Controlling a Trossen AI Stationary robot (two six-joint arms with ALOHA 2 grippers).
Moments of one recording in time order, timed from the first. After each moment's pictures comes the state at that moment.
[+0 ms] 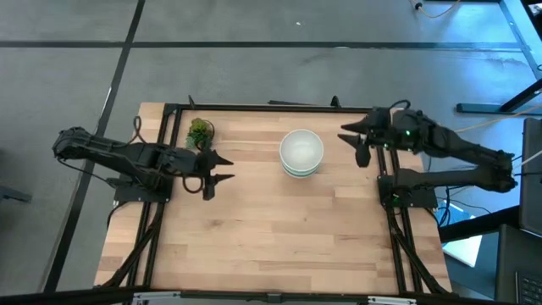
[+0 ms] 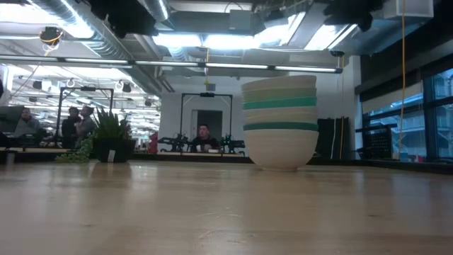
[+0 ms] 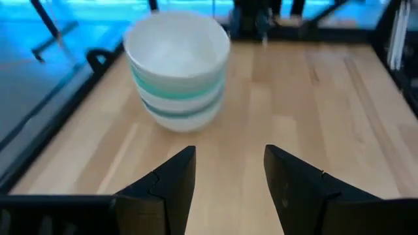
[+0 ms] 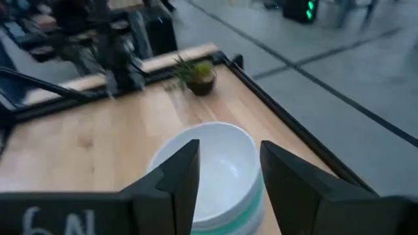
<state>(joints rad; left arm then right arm) -0.17 0.88 0.75 -0.35 -0.33 -0.15 -0.23 0.75 0.95 -0.56 0.13 0.15</state>
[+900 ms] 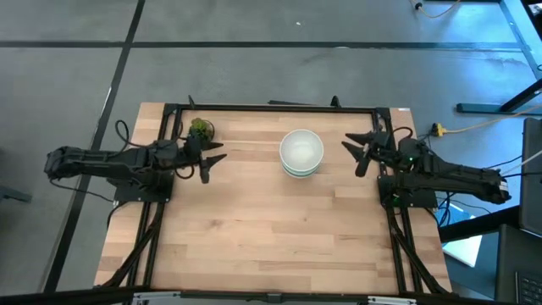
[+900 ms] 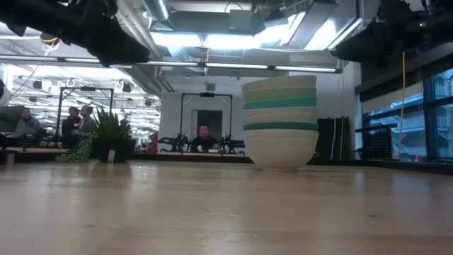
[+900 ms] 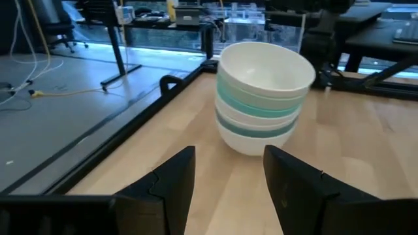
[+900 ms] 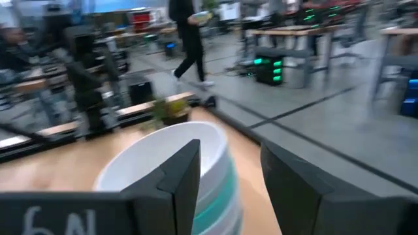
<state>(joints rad) 0.08 0.57 0.36 0.00 -0.32 -0.07 -0.21 0.34 0.32 -0.03 0.27 0.13</state>
